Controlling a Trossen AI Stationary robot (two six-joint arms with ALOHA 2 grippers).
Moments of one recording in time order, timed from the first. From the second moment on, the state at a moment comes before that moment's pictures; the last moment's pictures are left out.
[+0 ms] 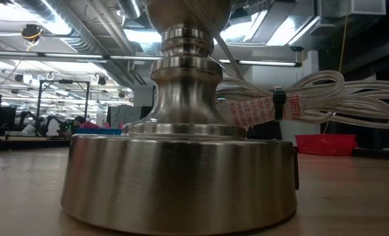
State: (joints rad) left arm 0.00 1.37 1.75 -0.24 0.00 -0.27; right arm 0.14 1.58 1.99 -0.46 0.15 0.26
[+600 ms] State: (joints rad) left arm 0.00 1.36 1.74 -0.29 -0.06 -0.23; right arm 0.14 1.58 1.99 -0.45 0.23 0.26
